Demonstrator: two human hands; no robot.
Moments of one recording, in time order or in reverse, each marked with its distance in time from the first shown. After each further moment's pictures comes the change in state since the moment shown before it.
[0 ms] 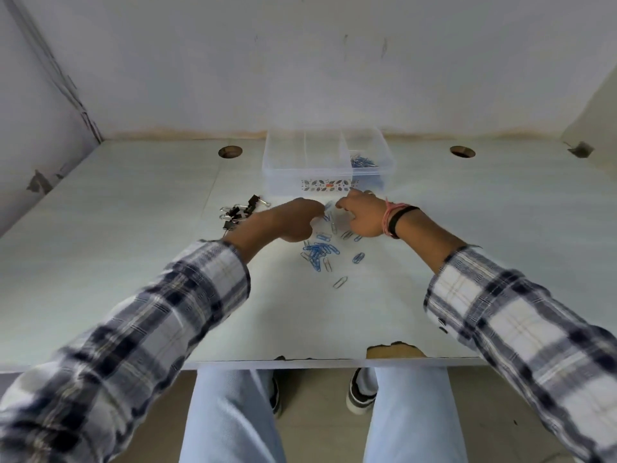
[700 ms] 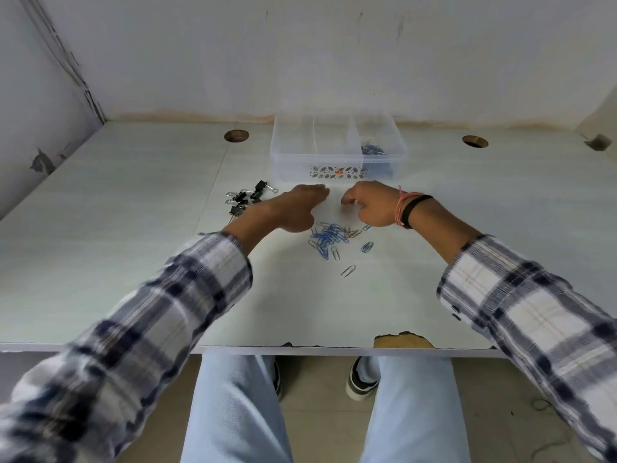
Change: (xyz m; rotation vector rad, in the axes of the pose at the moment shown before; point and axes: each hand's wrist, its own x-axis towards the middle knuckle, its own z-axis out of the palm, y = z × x) left_hand -0.015 -0.009 0.006 -0.089 0.007 -0.031; right_hand -0.014 -0.008 -0.004 0.041 -0.017 -0.055
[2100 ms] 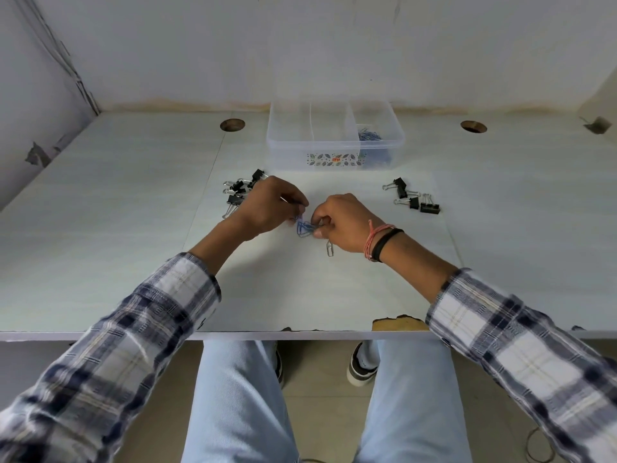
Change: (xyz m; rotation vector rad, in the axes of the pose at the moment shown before) left_hand -0.027 -0.031 0.024 -0.580 0.380 0.027; right_hand -0.019 -0.050 0.054 0.167 0.273 -0.137
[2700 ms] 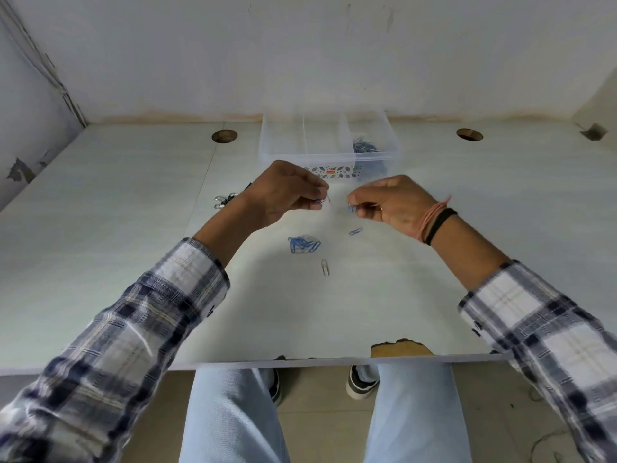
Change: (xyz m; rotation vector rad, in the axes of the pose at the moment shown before) left_hand 0.041 0.047 -0.004 -0.610 -0.124 -0.171; right_hand 0.004 0.061 -0.058 1.190 0.130 0.452
